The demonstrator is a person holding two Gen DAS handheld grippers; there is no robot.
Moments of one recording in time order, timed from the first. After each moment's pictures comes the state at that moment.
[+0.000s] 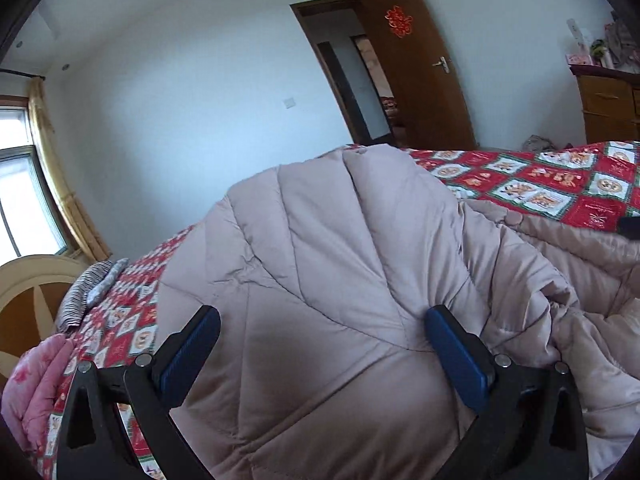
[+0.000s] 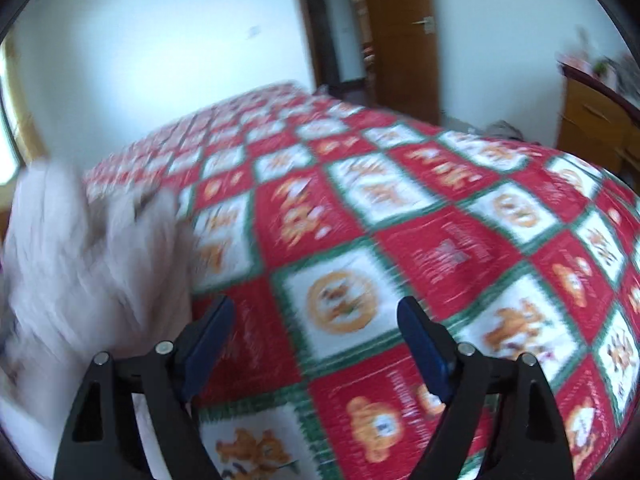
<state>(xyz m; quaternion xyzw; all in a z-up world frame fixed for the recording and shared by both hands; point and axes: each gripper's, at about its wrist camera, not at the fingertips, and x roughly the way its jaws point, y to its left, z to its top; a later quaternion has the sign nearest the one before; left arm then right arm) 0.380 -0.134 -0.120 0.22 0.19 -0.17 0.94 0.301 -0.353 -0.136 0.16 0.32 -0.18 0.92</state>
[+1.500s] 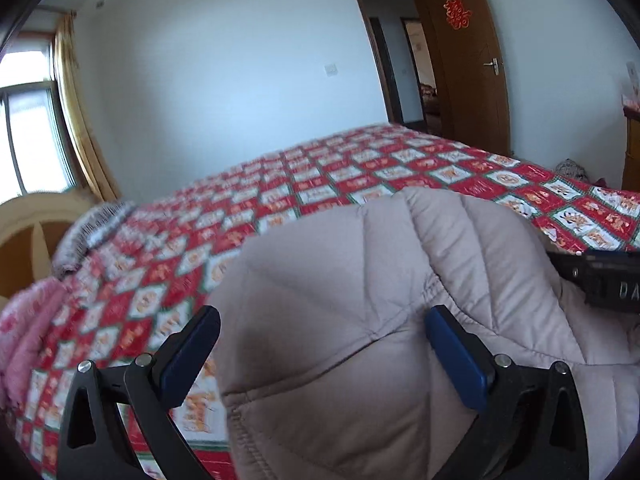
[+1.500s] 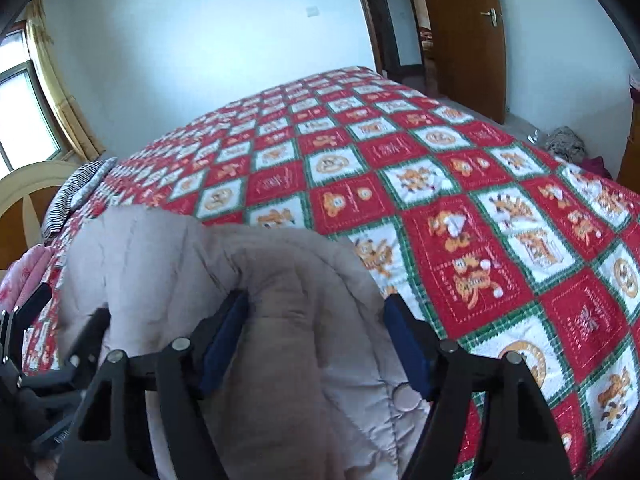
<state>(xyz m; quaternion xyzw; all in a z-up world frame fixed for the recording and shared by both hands) 0.453 -0.078 -0.105 0.14 0.27 -0.12 0.95 0.420 -0.272 -0.126 0.16 0.36 -0.07 0.91</state>
